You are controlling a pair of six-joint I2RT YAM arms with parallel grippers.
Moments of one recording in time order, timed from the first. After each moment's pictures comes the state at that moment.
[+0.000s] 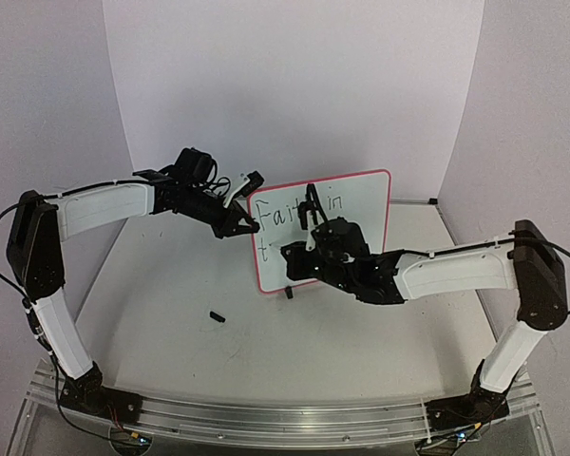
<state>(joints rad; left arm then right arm) -0.58 1.77 1.46 -0.44 0.58 0.29 1.00 1.73 1.07 0.26 0.29 0.49</state>
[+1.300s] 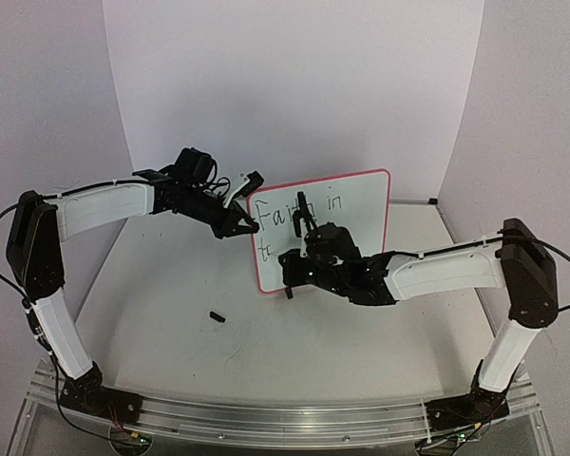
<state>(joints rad) -0.58 1.77 1.46 -0.44 0.57 0.29 1.00 1.78 1.11 0.21 0.30 0.51</state>
